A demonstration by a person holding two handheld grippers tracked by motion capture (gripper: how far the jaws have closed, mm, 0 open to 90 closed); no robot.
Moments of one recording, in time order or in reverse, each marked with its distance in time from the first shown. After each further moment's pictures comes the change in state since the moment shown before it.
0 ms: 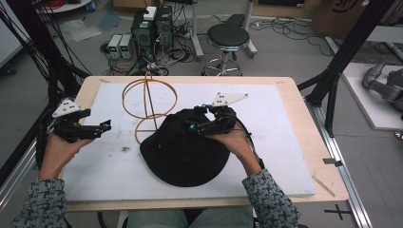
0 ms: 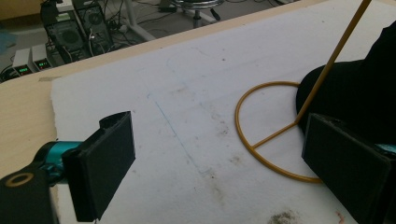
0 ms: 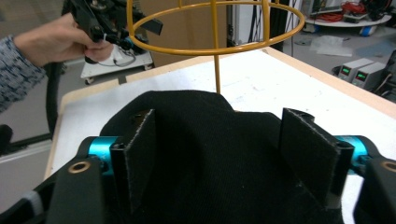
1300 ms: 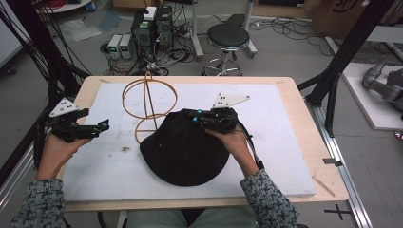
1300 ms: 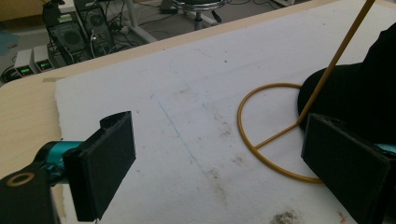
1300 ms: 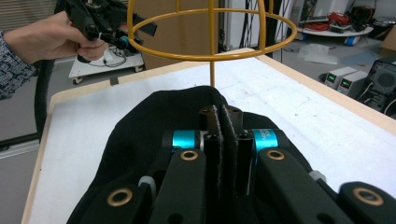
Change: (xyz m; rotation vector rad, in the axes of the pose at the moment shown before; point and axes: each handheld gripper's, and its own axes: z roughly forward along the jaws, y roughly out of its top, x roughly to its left) left arm 0.005 -0.002 -0.003 0.001 0.007 -0.011; right arm 0.005 0.001 -0.005 -0.018 -0.038 -0.030
